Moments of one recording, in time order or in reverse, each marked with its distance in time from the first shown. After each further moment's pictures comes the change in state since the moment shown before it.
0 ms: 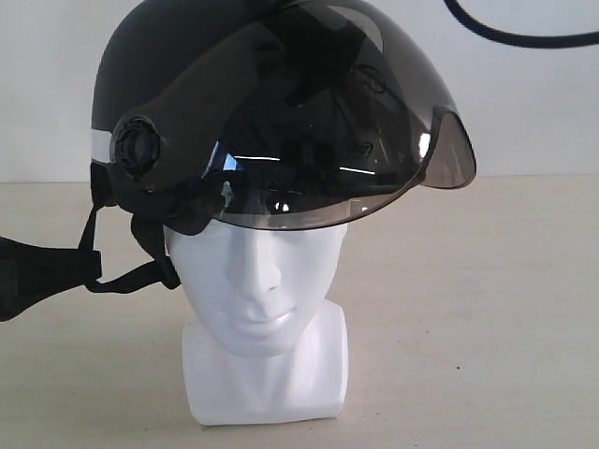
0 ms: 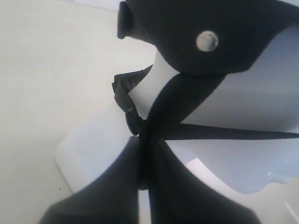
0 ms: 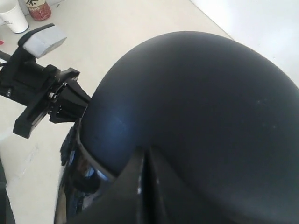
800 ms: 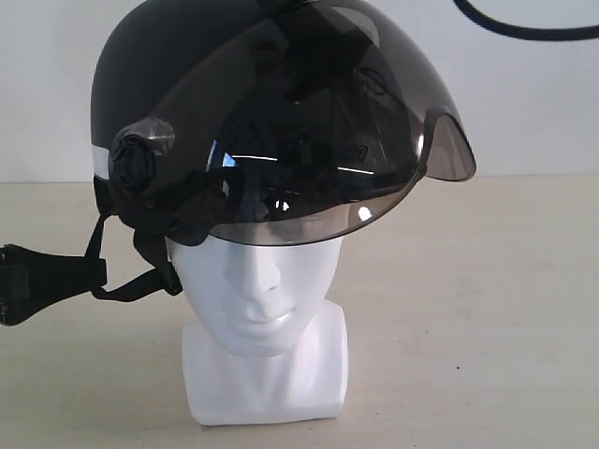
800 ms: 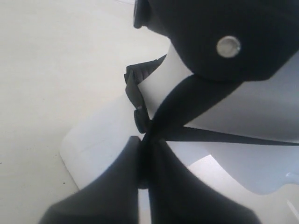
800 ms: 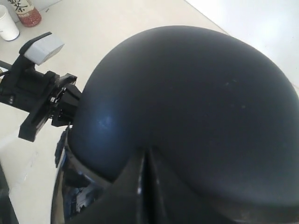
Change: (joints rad) left arm -0.002 0.049 0.000 -0.017 0.008 0.027; right arm 0.000 -0.015 0.003 -0.029 -0.002 0.081
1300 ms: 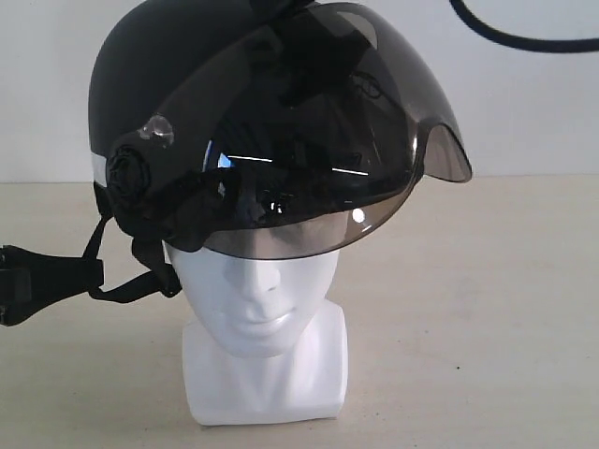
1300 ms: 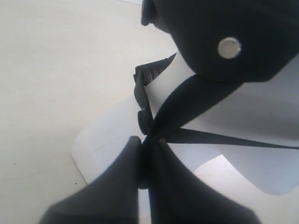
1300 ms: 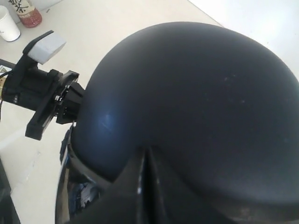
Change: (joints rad) left arm 0.000 0.000 0.000 -0.002 0.029 0.028; right arm 0.034 -0.014 0.030 -0.027 -0.014 0.026
